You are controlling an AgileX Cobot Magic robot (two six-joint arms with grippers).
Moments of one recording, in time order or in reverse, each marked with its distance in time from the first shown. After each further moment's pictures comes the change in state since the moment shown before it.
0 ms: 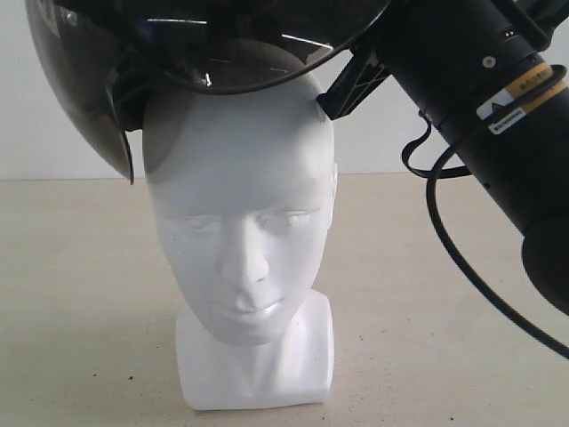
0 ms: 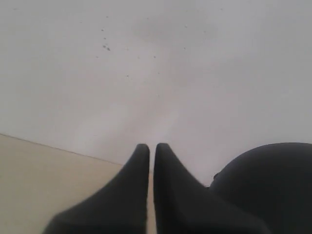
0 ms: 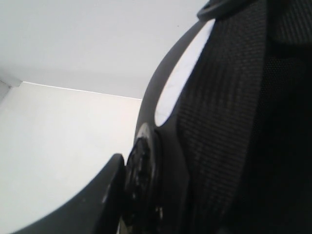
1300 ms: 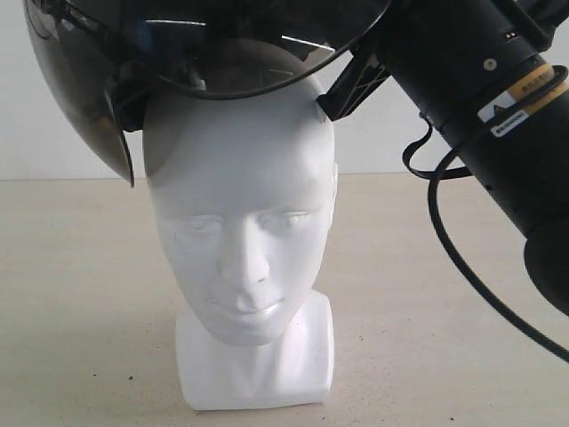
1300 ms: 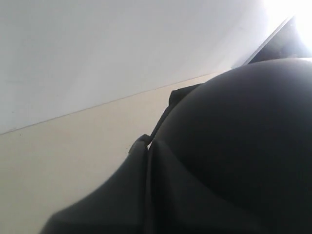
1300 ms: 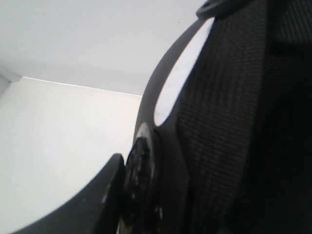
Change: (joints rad) left arm 0.029 0.607 -0.412 -0.827 0.591 0.960; right arm 0.000 -0.002 0.004 -0.011 -0.002 -0.009
